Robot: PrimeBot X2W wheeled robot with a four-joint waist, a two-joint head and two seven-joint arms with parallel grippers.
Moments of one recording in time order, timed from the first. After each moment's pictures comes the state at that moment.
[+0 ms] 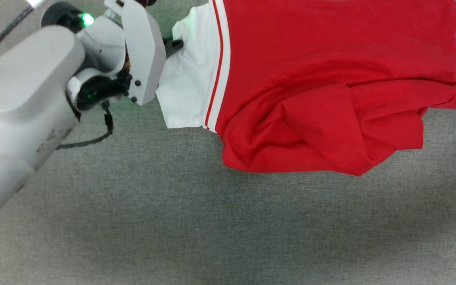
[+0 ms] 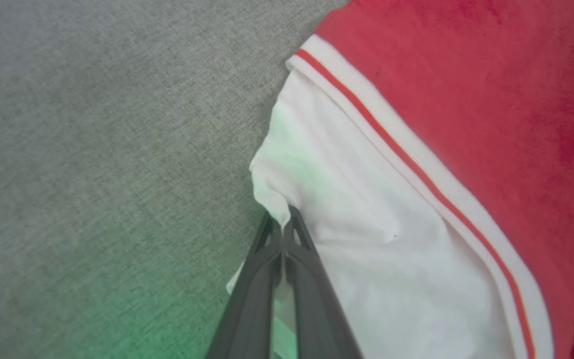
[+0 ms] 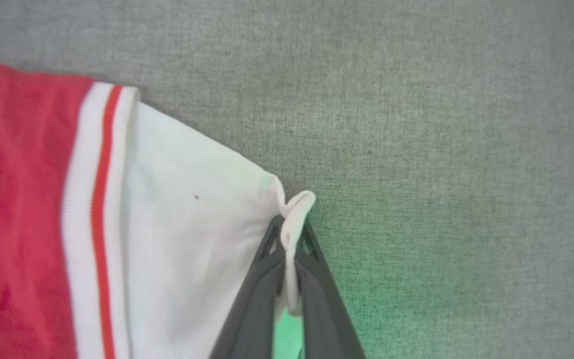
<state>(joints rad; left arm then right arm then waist) -1.44 0.60 -1.27 0.51 -1.22 -0.13 0.47 -1.18 -0.59 0.36 0.79 0.64 0.13 0.73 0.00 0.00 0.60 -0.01</state>
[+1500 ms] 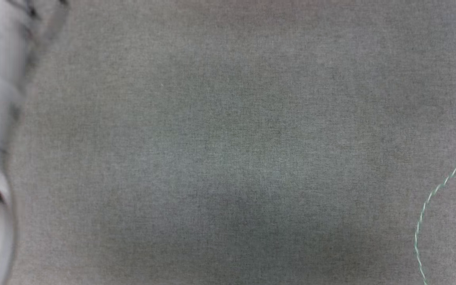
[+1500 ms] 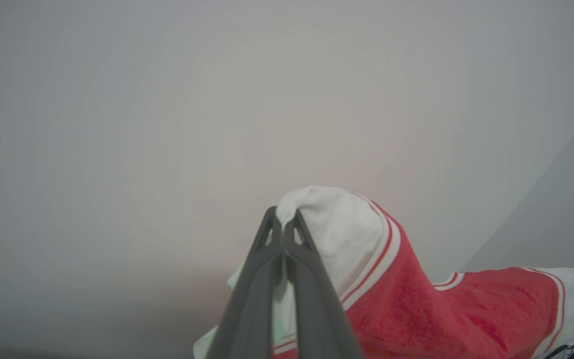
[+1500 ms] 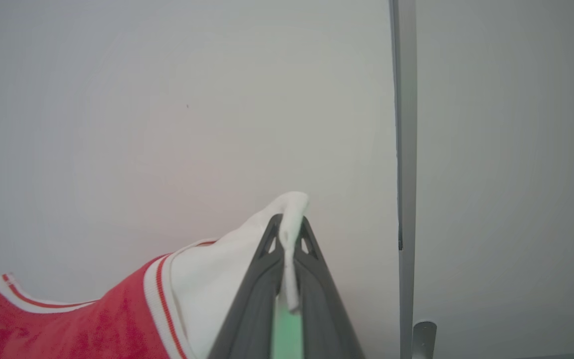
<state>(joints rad) -1.59 0.38 -0.66 1.02 -1.24 -0.13 -0.26 -1.73 -0.26 0.10 1.22 0.44 0.13 -0.12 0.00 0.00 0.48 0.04</state>
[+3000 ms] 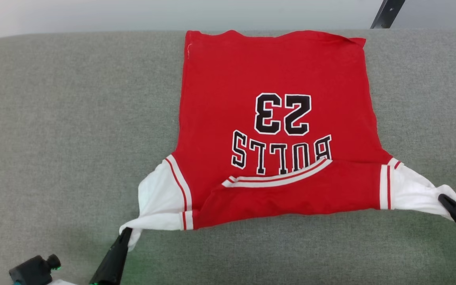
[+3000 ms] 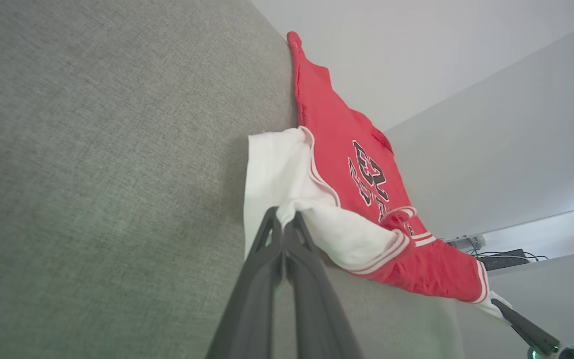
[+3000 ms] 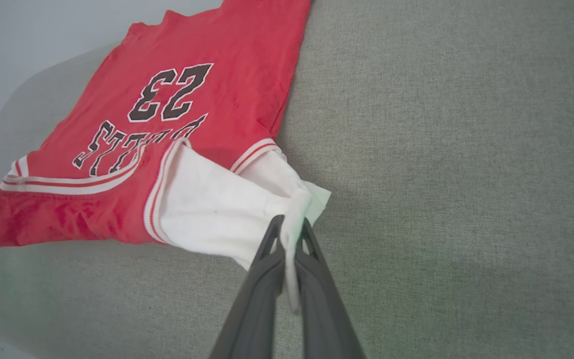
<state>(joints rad) 0.09 0.58 -0.40 -0.15 -1.32 0.02 -0.26 0.00 -0.44 -0.14 -0.24 0.79 0.13 0.63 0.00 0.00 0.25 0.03</state>
